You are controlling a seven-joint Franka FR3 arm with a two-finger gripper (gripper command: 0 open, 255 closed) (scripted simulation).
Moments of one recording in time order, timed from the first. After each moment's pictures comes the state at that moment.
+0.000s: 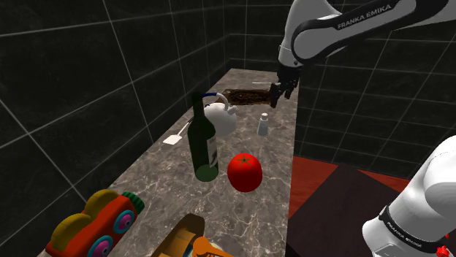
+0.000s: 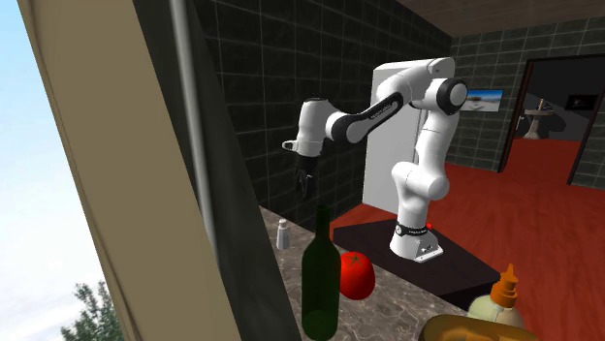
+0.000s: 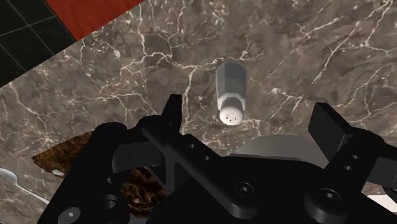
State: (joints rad) arm 0.01 -0.30 -0.01 -2.34 -0.06 2.17 -0.01
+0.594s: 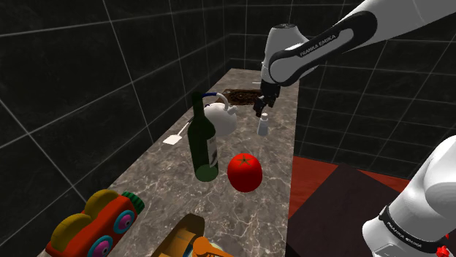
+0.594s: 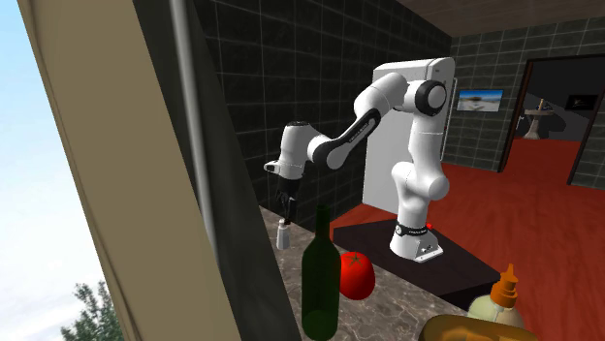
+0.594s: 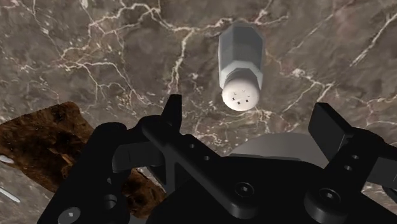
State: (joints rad) arm 0.02 -0.04 -0.01 -2.25 -0.09 2.37 -0.06
